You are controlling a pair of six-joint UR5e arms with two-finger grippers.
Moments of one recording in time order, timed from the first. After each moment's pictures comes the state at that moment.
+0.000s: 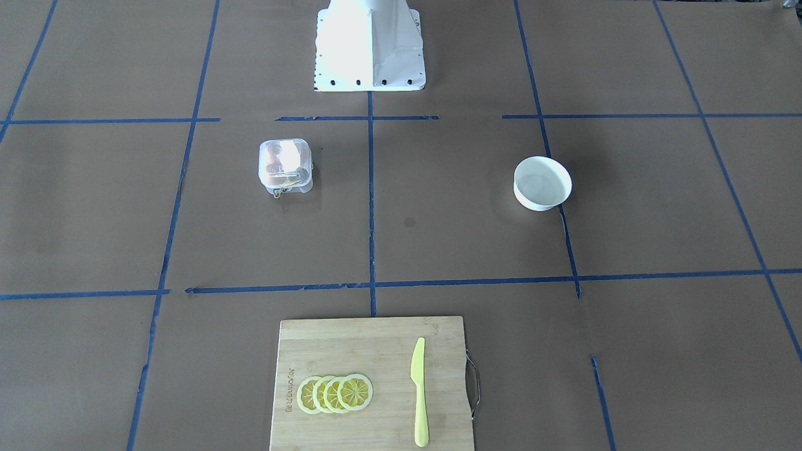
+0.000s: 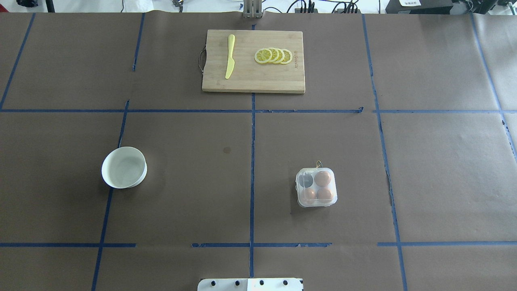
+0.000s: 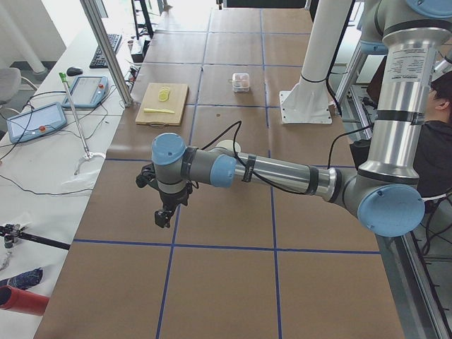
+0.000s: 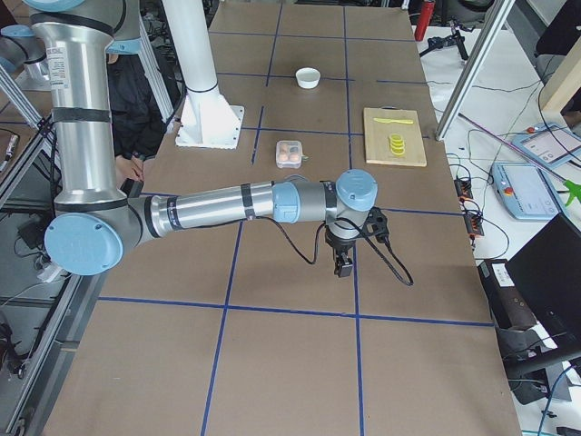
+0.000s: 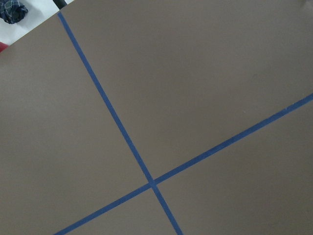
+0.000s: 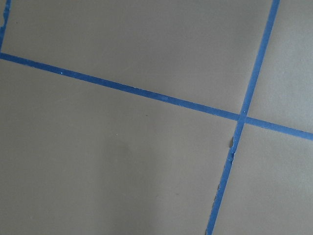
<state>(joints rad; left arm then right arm) -1.52 -1.65 -1.62 -1.61 -2.25 0.32 1.47 -1.54 1.72 -1.70 2.39 -0.13</state>
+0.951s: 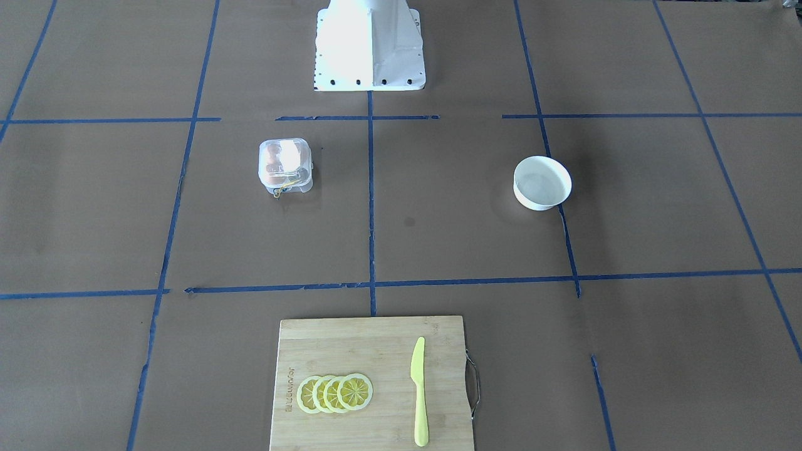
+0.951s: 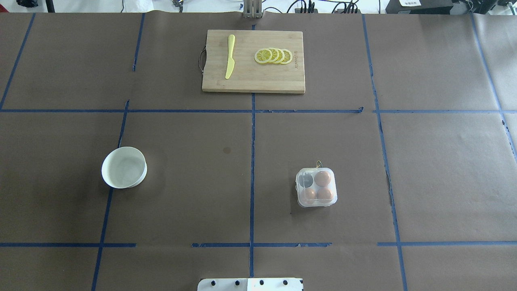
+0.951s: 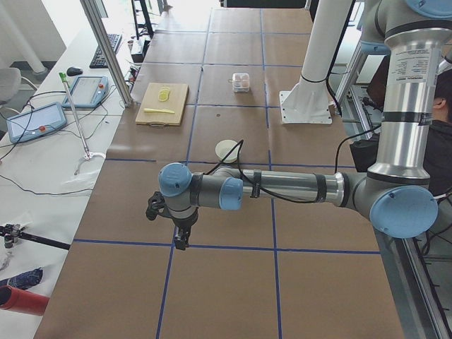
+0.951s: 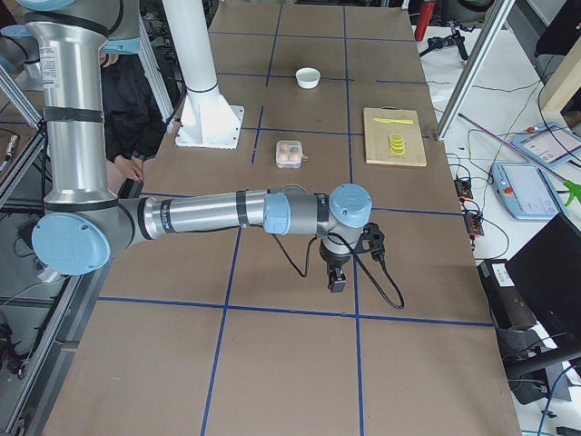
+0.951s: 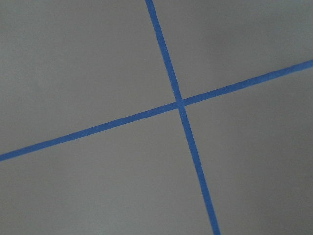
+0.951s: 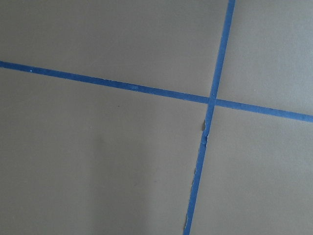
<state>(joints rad) -1.52 -1.60 -1.58 -1.61 -2.35 0.03 1.52 -1.56 1.71 -1.70 2.38 -0.12</state>
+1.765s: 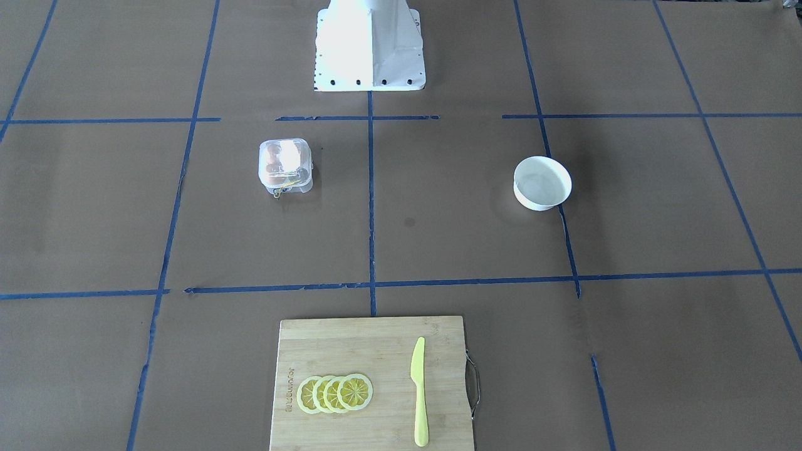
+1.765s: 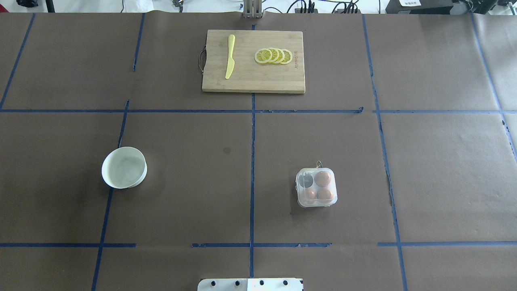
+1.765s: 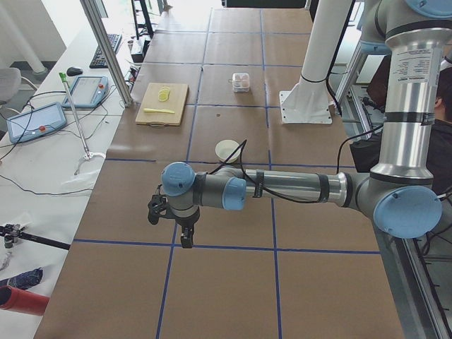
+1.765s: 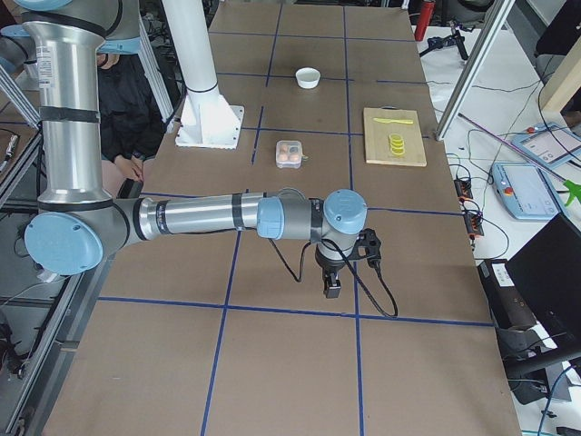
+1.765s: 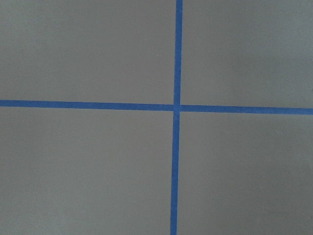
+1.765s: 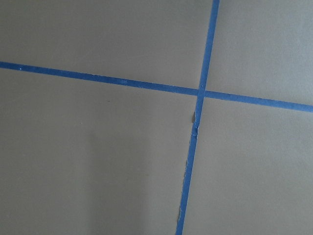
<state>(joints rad) -1.53 -1.58 -1.59 -1.63 -2.36 -0.12 1.54 -1.58 1.71 -1.70 2.38 -0.11</state>
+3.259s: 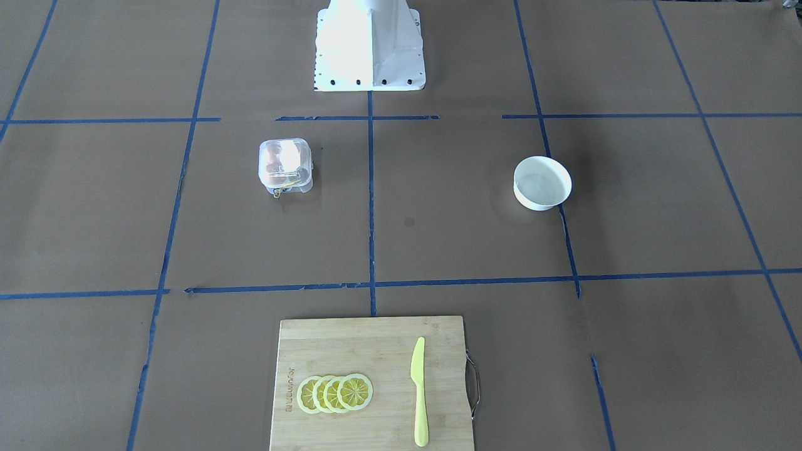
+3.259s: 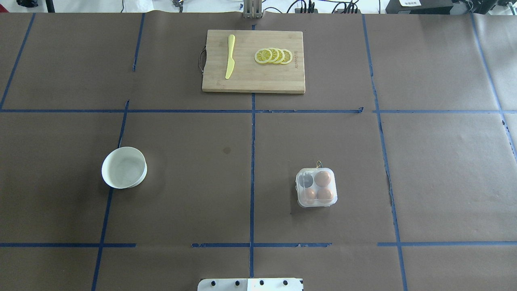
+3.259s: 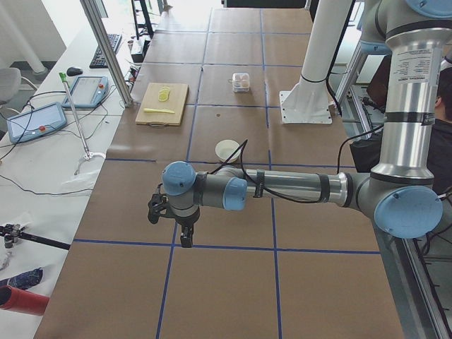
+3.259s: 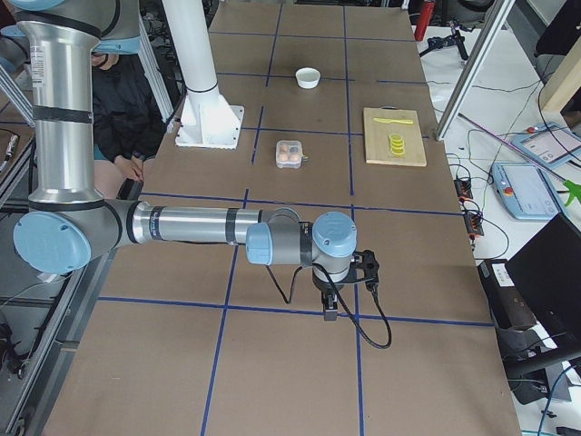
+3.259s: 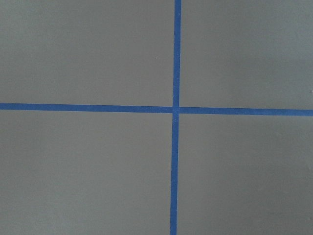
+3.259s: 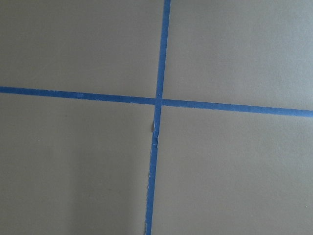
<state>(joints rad) -1.53 -1.58 -1.60 -1.64 -2.35 -0.12 1.59 -1.61 1.63 -1.53 2.35 -0.03</state>
